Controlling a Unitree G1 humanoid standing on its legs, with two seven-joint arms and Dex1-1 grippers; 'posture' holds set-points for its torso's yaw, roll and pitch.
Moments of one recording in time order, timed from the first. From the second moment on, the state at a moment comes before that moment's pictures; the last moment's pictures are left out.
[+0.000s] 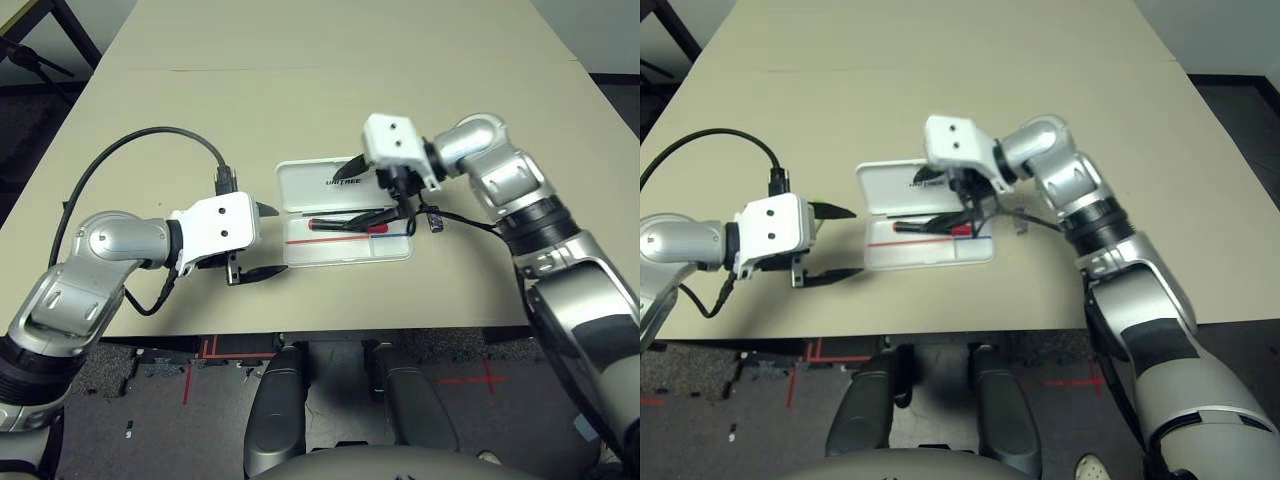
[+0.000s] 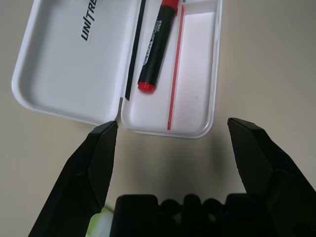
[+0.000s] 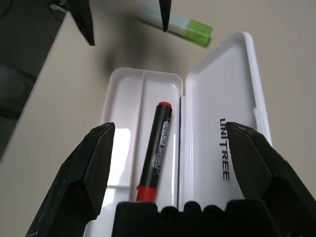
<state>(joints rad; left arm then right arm) -0.29 0.96 -0.05 -0.46 -0.24 0.47 -1.05 -1.01 -0.57 0.28 0.29 0.18 0.32 1.50</state>
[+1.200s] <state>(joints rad) -0.54 0.84 0.08 -0.42 -0.32 1.54 -0.63 -0.89 -0.88 0.26 0.11 0.35 0.59 1.59</state>
